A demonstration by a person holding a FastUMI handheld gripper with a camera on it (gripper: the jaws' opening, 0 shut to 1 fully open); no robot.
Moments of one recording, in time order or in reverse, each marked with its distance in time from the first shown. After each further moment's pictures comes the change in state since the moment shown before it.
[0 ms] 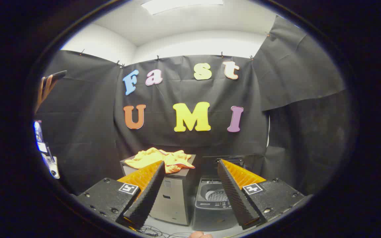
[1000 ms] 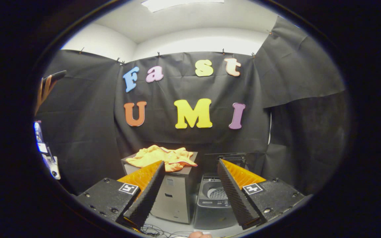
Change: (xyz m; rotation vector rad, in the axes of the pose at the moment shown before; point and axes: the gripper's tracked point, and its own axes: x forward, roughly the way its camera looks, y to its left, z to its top) arm 0.014 0.009 -0.002 0.003 0.038 0.007
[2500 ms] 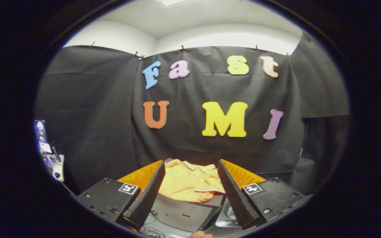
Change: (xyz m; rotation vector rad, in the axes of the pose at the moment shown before) arm 0.191 0.124 0.063 -0.081 0.057 0.233
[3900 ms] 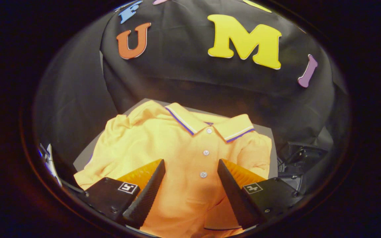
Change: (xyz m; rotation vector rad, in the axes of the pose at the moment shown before) arm 0.270 -0.025 -0.190 0.058 0.636 -0.062
